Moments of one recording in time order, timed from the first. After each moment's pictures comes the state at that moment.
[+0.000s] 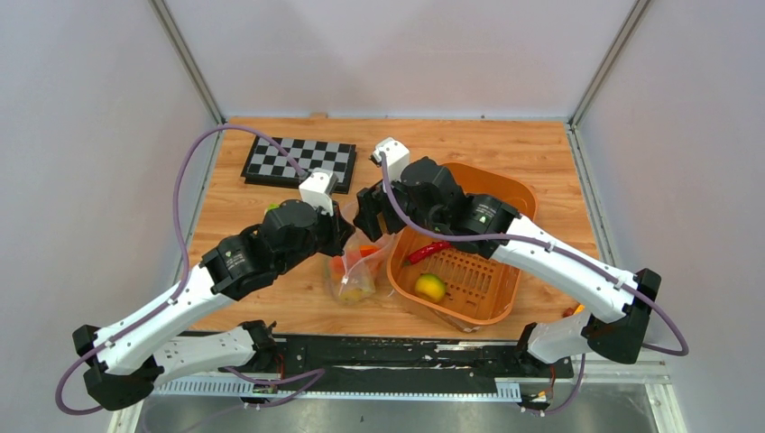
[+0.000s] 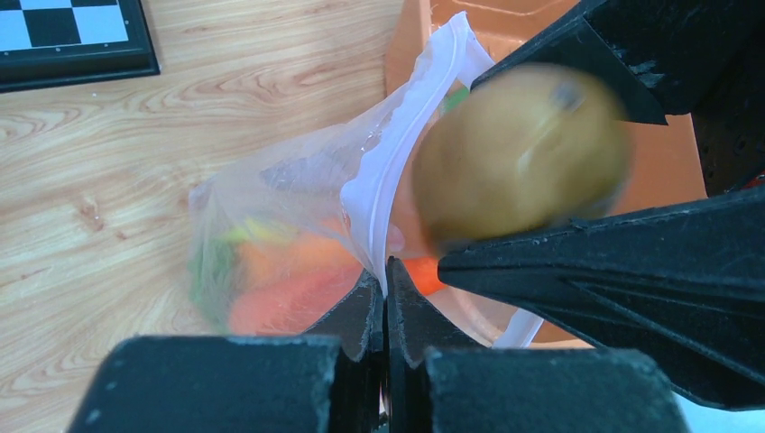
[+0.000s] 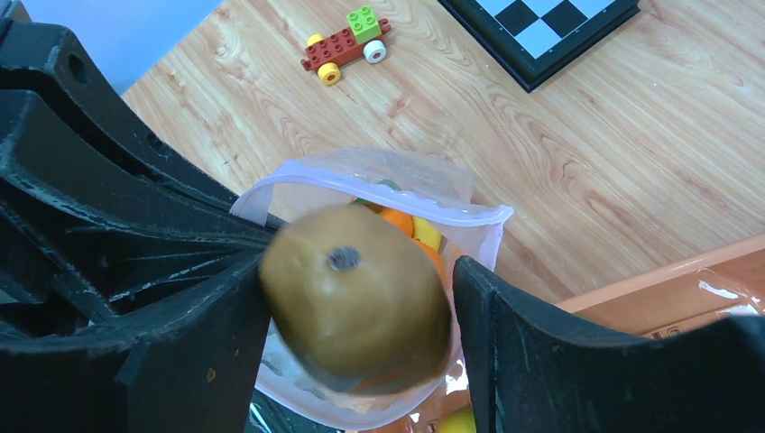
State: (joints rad) left arm -0.96 0.90 1.07 -0.63 -0.30 -0.50; right arm 1.02 1.39 1.48 -0.54 0.09 0.26
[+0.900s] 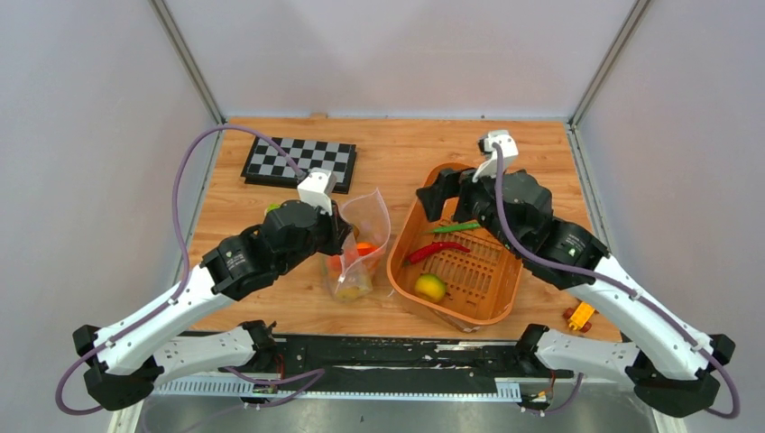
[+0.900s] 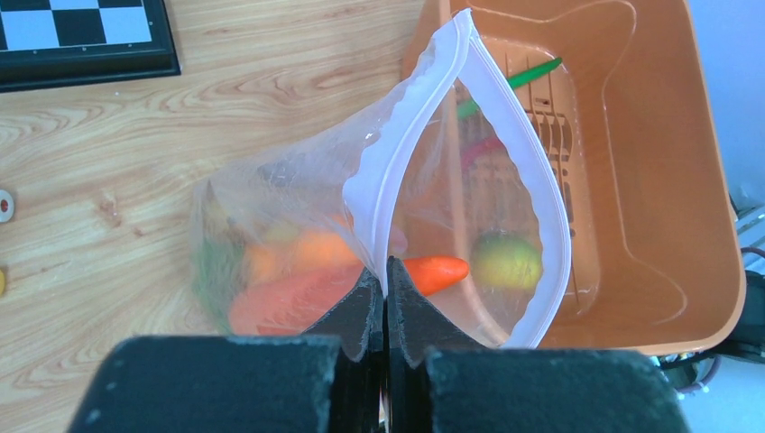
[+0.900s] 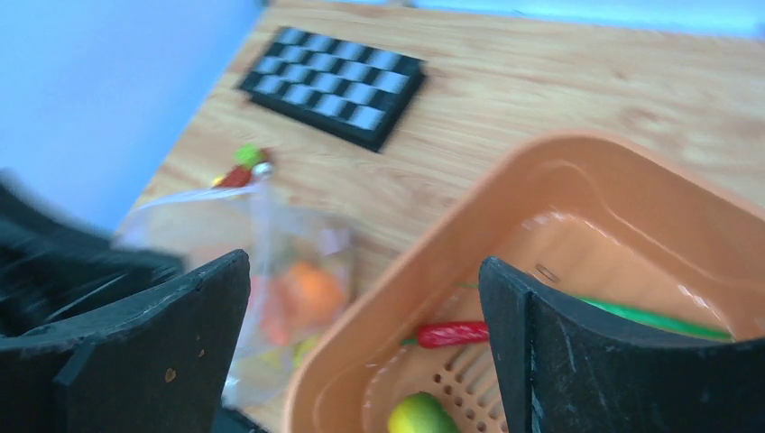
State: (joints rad) left arm -0.96 0.90 1.07 -0.63 -0.34 -0.50; right arm 0.94 1.02 1.31 -0.51 0.33 0.35
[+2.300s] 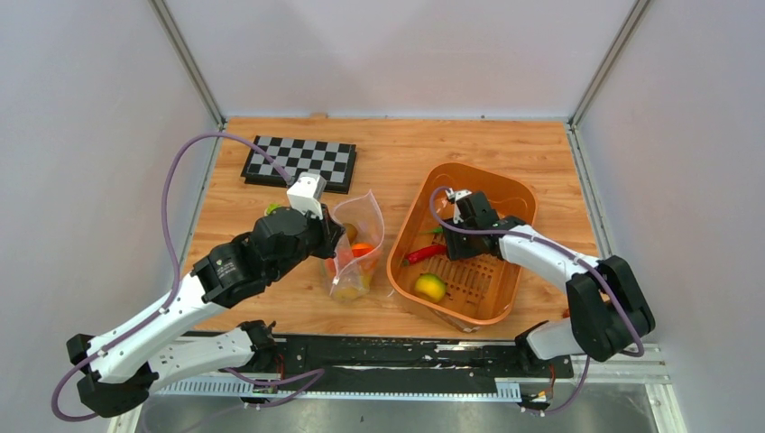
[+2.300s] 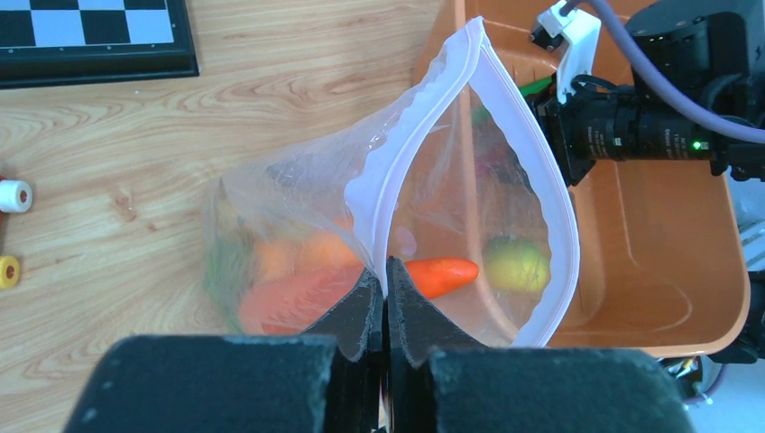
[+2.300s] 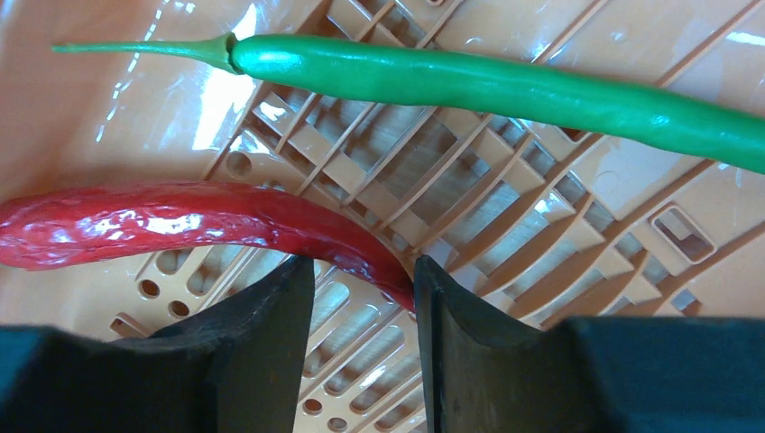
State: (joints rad) left arm -0.96 0.83 1.02 -0.63 -0.37 -0.51; right arm 0.49 1.39 0.77 -0.39 -0.01 0.19
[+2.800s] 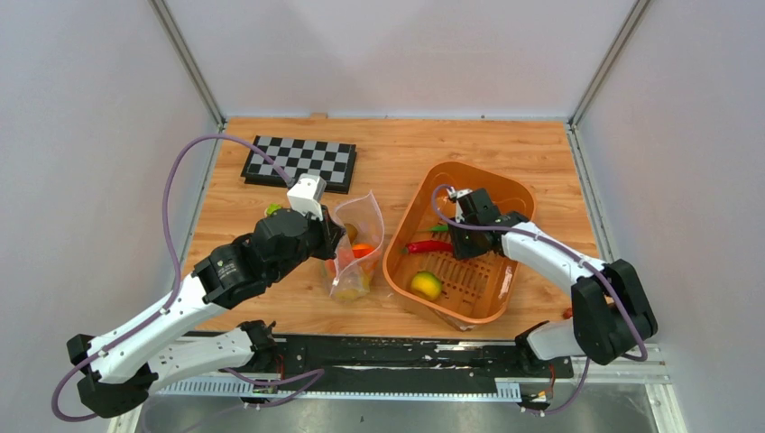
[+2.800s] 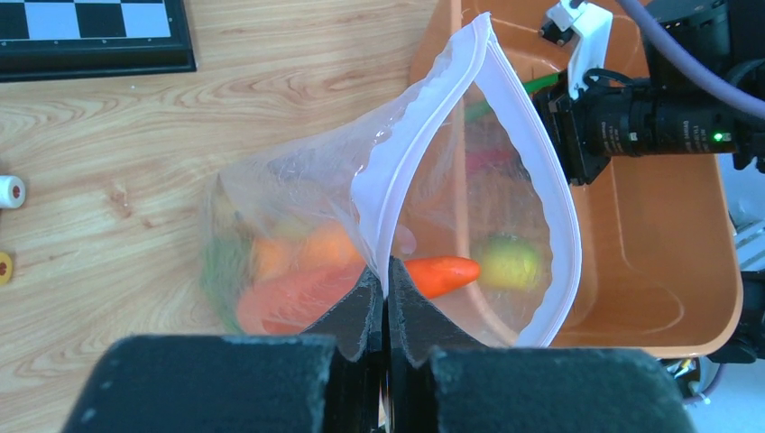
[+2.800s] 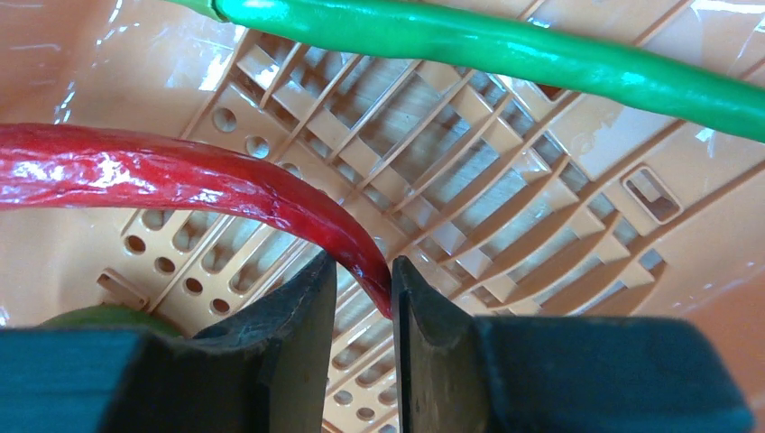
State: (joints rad) left arm -0.96 0.83 1.01 -0.62 -0.37 -0.52; right arm 0.48 1.40 0.81 -0.48 -0.01 0.18
